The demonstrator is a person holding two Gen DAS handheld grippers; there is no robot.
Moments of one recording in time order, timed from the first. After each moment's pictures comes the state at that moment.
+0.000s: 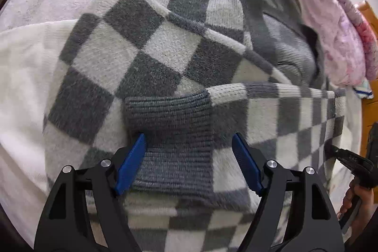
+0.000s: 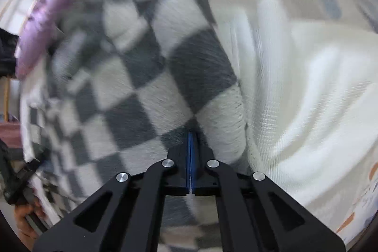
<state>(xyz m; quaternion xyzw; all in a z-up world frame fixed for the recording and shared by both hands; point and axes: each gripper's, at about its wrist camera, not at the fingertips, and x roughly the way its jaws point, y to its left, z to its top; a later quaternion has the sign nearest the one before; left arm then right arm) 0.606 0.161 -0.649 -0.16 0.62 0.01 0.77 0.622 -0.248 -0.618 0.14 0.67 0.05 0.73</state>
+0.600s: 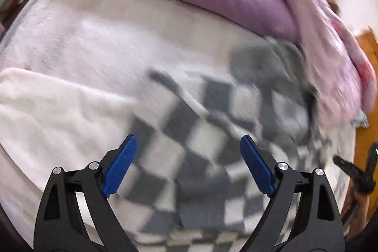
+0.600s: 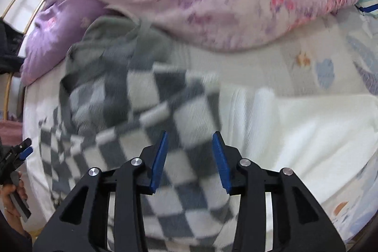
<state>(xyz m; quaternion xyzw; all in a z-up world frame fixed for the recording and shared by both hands) 0.680 0.259 -0.584 -0.20 0.59 0.05 0.78 0.696 -0.261 -0.537 0.12 0.63 0.05 0.77</state>
